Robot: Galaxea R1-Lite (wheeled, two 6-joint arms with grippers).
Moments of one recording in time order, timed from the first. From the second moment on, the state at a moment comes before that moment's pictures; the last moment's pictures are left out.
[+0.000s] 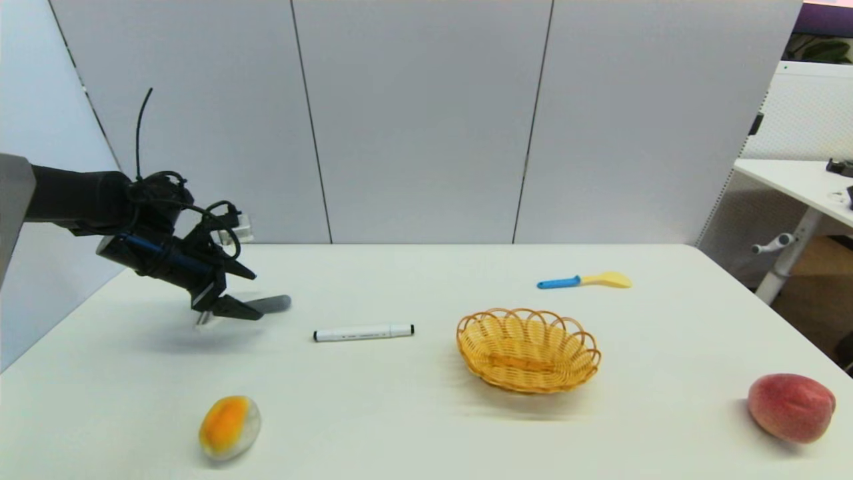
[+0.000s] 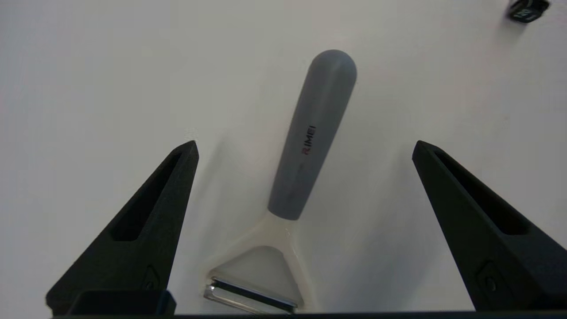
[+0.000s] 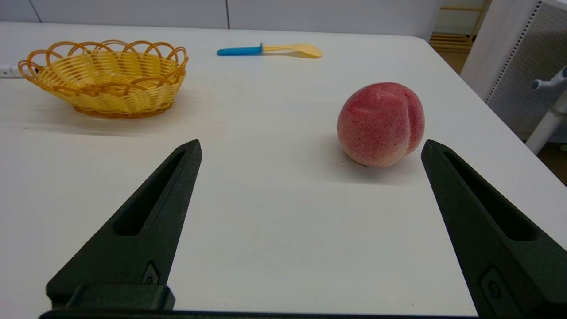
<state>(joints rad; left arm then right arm) 0.13 2.21 -1.73 0.76 -0.59 1.15 0.00 0.00 0.00 0.00 0.03 -0.03</state>
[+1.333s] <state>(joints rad) 0.10 2.28 -1.79 0.84 -0.62 1.13 0.00 0.00 0.00 0.00 0.03 -0.03</state>
